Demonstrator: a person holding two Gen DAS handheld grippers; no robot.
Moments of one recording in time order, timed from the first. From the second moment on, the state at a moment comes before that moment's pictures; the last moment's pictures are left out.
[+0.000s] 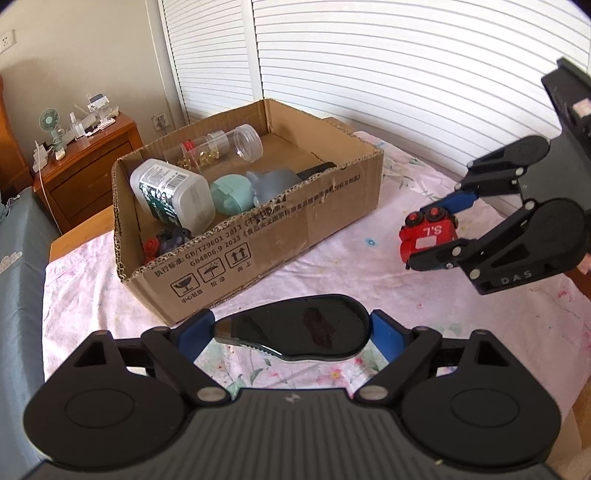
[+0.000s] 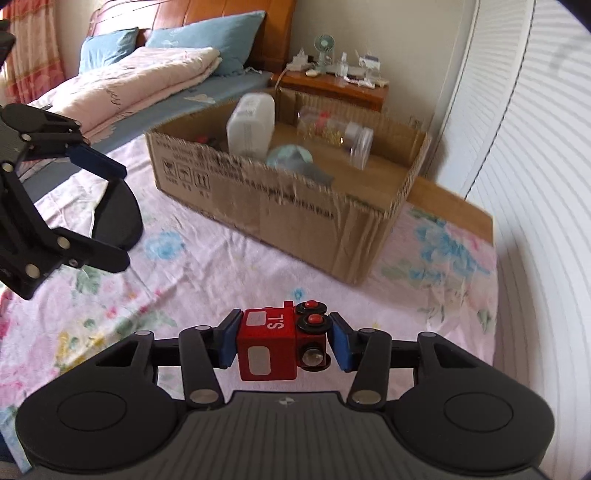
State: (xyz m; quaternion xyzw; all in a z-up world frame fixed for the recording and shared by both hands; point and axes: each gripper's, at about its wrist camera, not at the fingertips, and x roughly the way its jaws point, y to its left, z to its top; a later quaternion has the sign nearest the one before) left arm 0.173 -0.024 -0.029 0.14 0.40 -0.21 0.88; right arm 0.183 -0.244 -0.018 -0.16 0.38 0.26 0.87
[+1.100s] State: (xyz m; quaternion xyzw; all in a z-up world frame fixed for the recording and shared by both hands) left arm 0.221 -0.022 0.021 0.13 0.36 -0.19 0.90; right arm 0.318 -0.225 0.018 -0.10 0.38 0.17 0.90
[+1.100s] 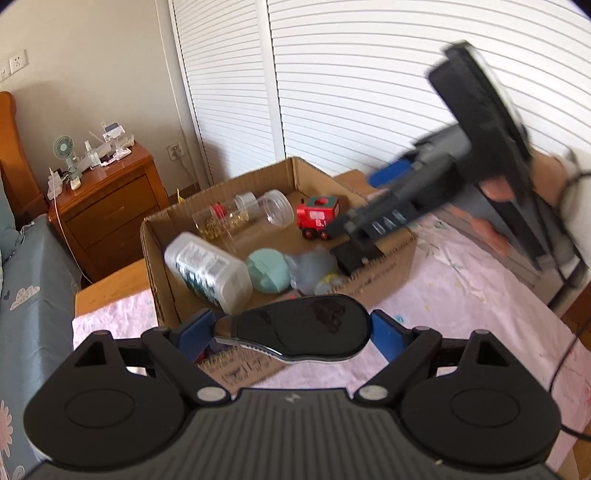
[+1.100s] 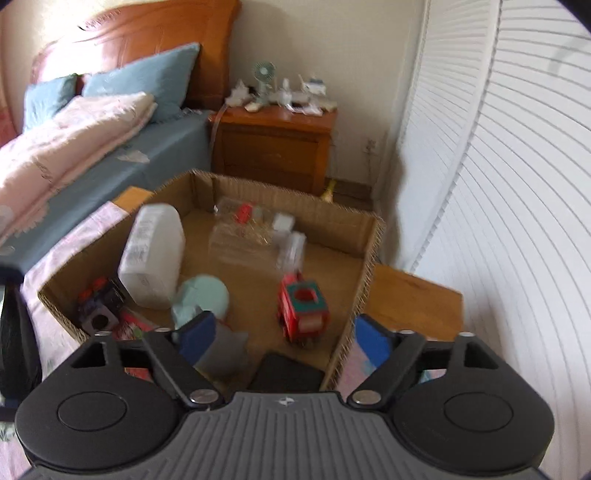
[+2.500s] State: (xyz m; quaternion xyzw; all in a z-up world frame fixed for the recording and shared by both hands) left arm 0.169 -0.009 0.033 0.06 0.36 -0.03 0.93; right arm 0.173 -0.222 0.040 0.01 0.42 0.03 0.91
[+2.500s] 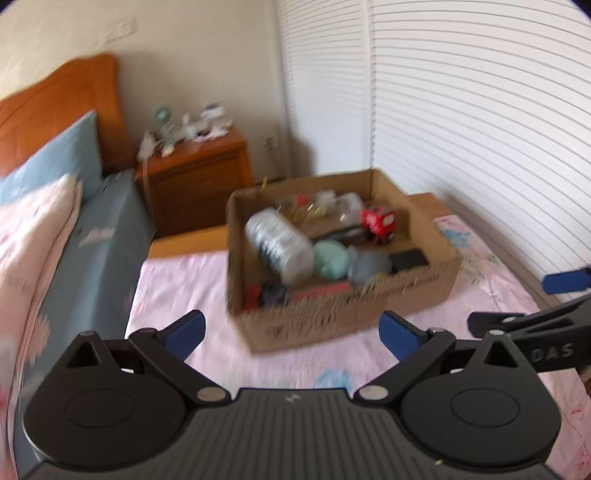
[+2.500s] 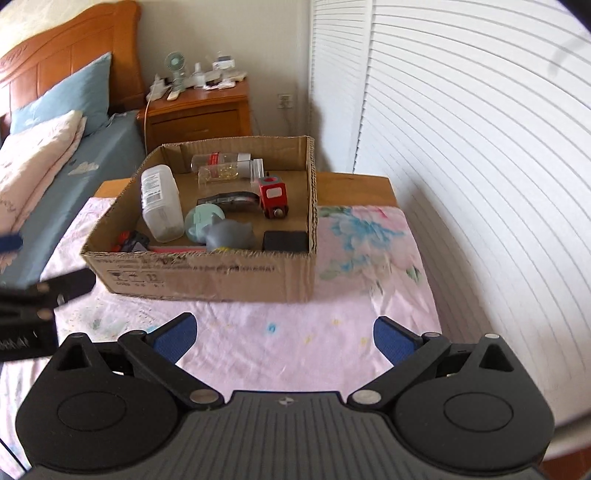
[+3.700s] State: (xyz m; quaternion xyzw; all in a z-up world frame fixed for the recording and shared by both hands) left arm 0.135 -0.005 0.043 0.04 0.36 0.00 0.93; right arm 0.138 -0.215 0.052 0.04 0.39 0.01 0.92
